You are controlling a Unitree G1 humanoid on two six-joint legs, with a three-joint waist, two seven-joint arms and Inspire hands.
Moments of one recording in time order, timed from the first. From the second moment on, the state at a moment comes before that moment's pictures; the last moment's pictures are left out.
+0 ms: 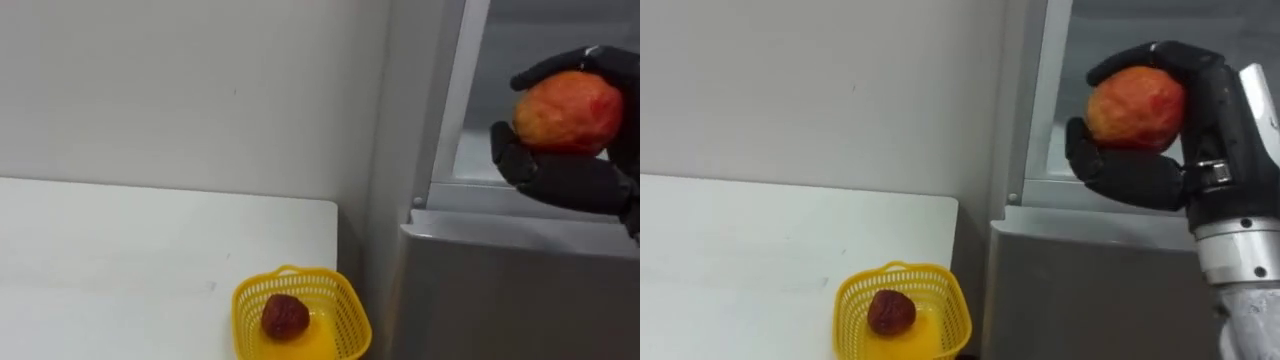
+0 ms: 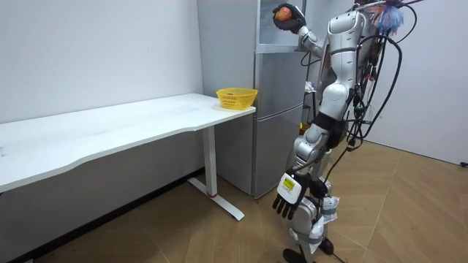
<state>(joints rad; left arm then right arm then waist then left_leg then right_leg) 0.30 0.29 0.06 1.06 0.27 0.05 -0.17 -0.27 -0.55 -0.10 -0.32 0.06 -0.10 -0.15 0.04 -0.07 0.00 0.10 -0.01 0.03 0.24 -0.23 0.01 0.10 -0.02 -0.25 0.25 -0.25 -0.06</state>
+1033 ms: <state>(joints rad) 0.20 0.30 -0.02 1.17 0.27 0.02 -0.23 -0.28 -0.50 0.26 -0.16 -0.39 -0.10 0.09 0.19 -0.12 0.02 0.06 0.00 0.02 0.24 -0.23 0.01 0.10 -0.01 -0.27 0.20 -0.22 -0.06</state>
